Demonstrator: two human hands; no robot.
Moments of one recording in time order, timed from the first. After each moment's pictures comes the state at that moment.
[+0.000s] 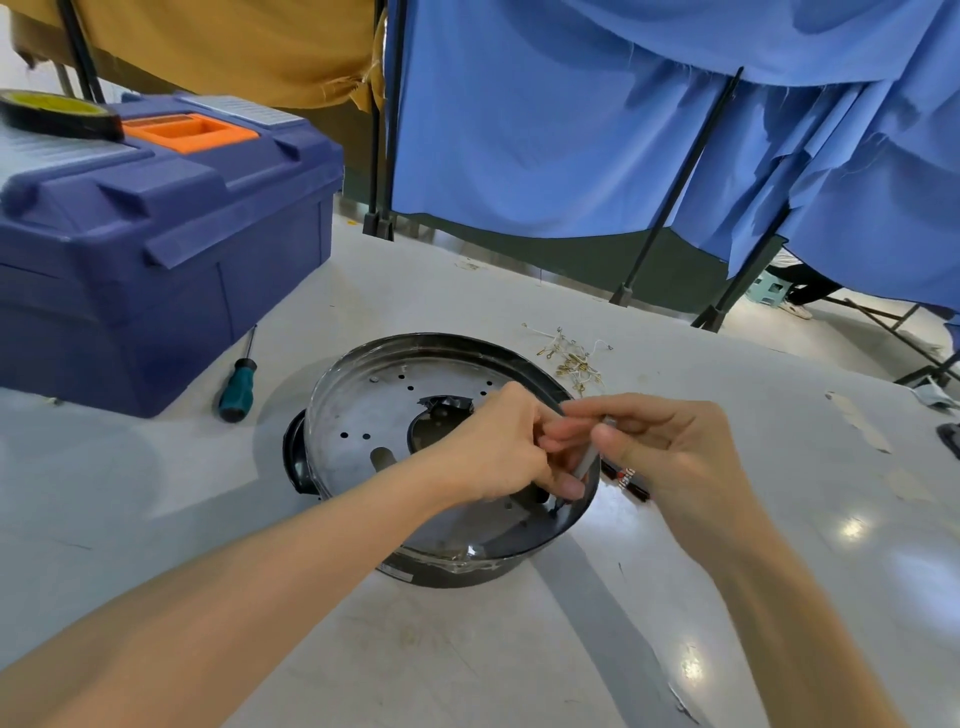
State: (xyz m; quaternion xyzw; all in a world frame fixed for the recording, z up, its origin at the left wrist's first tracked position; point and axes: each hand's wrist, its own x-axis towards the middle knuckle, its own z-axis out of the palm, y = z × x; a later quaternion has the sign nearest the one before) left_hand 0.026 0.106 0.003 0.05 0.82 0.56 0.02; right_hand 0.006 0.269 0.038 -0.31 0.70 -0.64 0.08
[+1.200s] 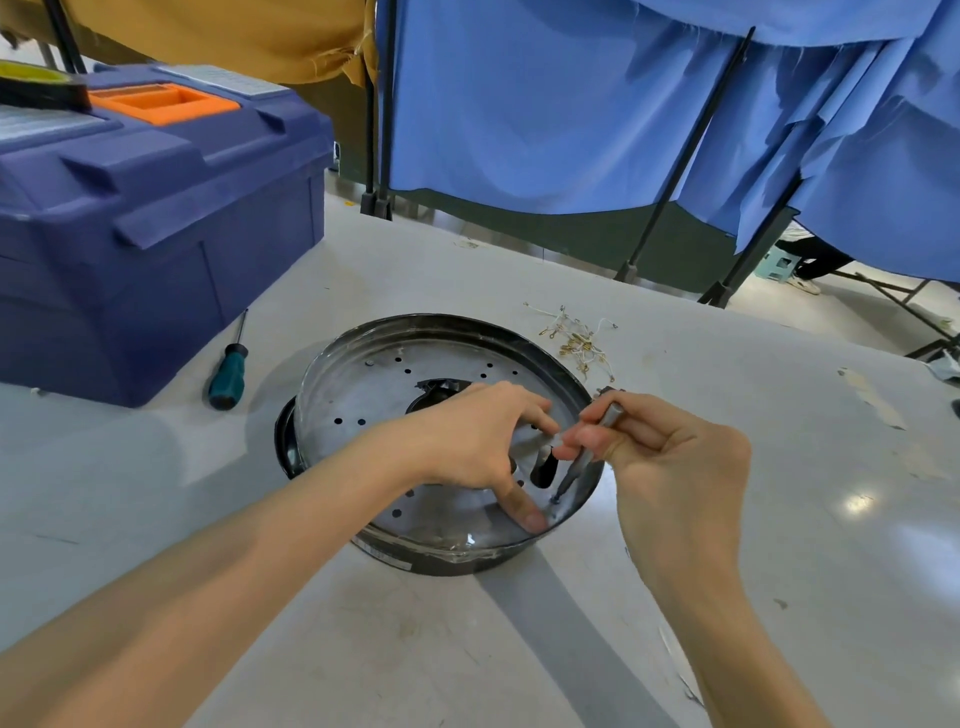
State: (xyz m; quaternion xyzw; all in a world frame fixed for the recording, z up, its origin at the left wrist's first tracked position) left_hand 0.022 0.083 0.000 0.11 0.94 0.32 0.08; right_hand 0.034 0.247 0.020 -0.18 0.75 -0.63 -0.09
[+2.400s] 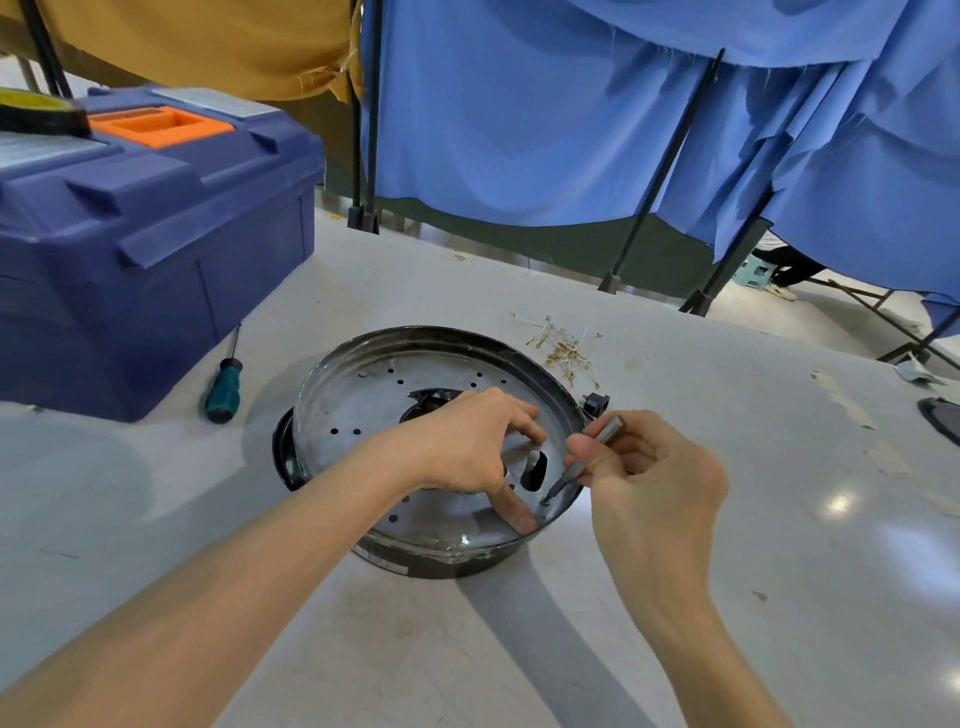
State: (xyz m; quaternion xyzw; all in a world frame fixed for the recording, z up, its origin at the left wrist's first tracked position) left_hand 0.020 0.083 -0.002 0.11 0.93 0.33 0.07; right_hand 0.040 0.247 0.009 -0.09 0.81 -0.55 -0.18
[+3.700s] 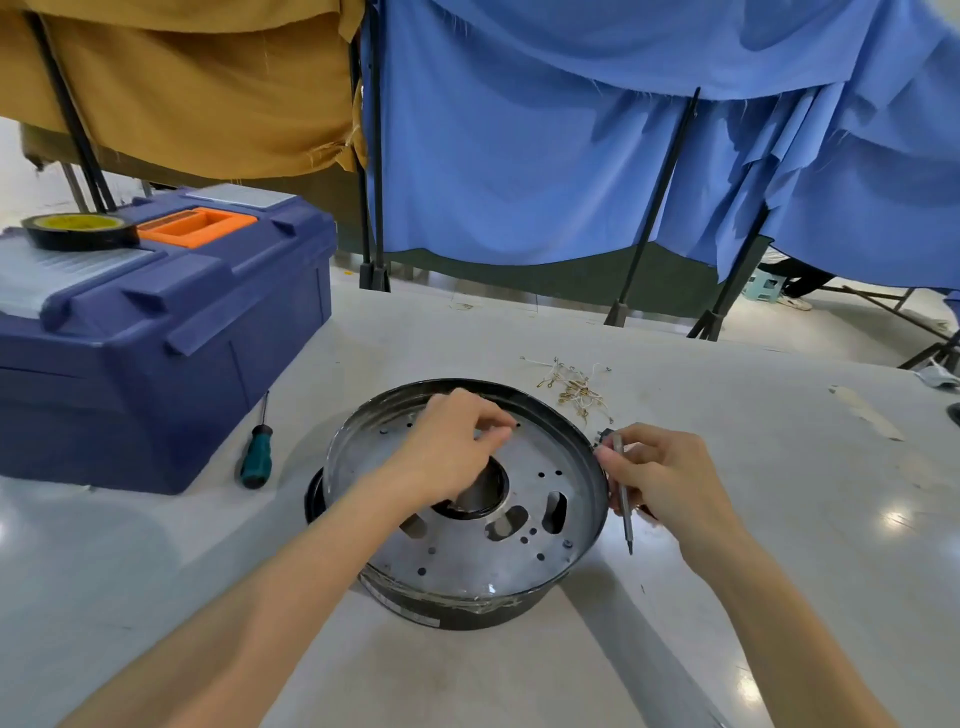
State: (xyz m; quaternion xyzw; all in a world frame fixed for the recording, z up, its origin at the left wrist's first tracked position) left_hand 0.016 0.058 0.006 -0.01 0.93 0.35 -0.13; right_hand -0.022 0.271 0.013 -0.11 0.82 -0.56 0.03
